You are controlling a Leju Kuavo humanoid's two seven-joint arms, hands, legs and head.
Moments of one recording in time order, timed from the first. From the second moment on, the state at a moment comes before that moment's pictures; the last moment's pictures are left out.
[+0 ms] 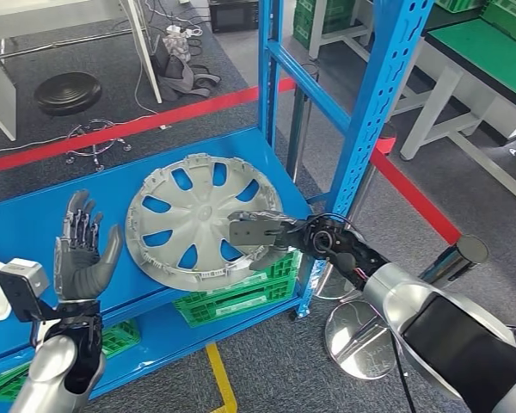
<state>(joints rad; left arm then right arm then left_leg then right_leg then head) -0.28 0.05 -0.43 -1.40 0.31 0.27 -0.40 -0.79 -0.14 0.80 -0.65 0.42 0.38 -0.23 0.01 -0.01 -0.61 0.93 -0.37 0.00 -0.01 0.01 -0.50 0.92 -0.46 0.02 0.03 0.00</state>
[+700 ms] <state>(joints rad) -0.32 0.06 -0.43 -1.40 0.33 0.29 -0.37 -0.82 -0.12 0.81 -0.55 0.49 0.31 -0.22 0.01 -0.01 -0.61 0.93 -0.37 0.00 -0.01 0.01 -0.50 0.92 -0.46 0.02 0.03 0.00</state>
